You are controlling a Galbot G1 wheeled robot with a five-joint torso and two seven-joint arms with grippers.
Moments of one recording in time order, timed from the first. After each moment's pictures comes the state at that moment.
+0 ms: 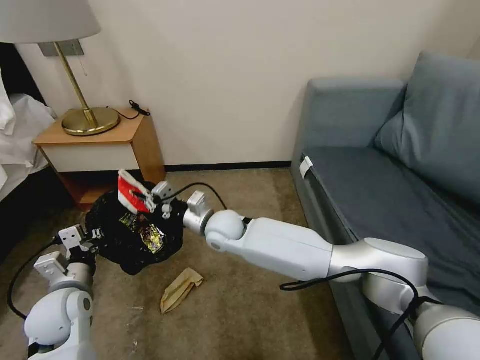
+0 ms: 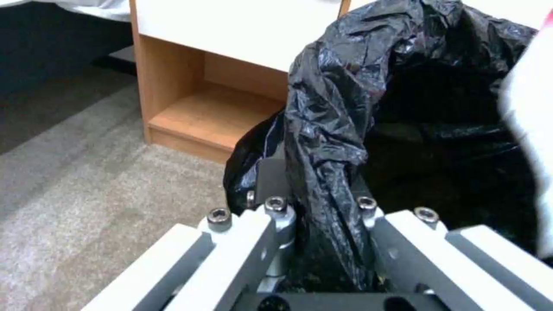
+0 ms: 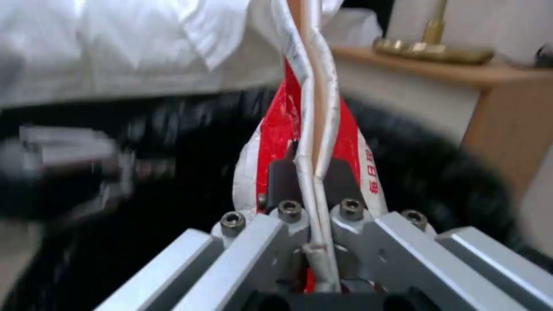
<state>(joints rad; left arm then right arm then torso) 1.30 -1.51 -0.98 -1.97 -0.31 0.41 0.07 -0.11 1.42 -0.99 1.28 0.93 0.17 0.04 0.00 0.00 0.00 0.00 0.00</state>
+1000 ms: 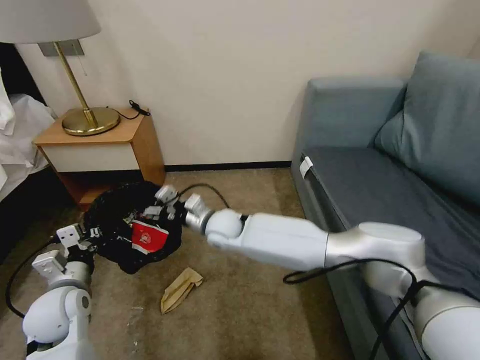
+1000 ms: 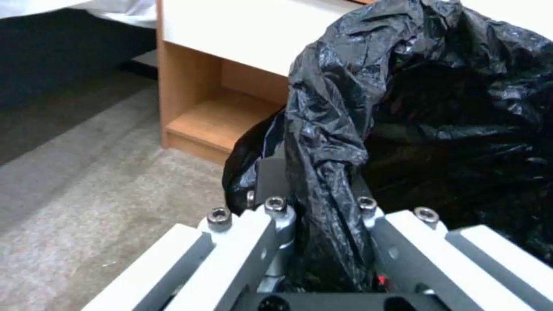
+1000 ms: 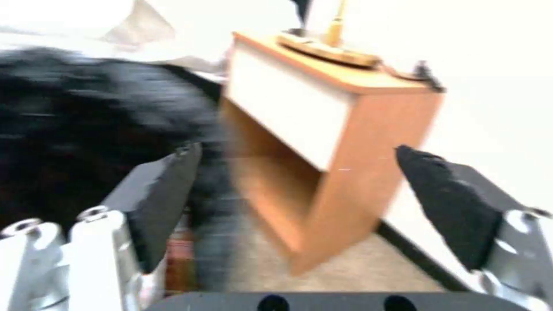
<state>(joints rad) 1.28 -1.50 -1.03 -1.96 -0.34 0.41 0.07 0.08 1.41 -1.08 1.16 0.99 0.15 0.14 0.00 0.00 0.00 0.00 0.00</state>
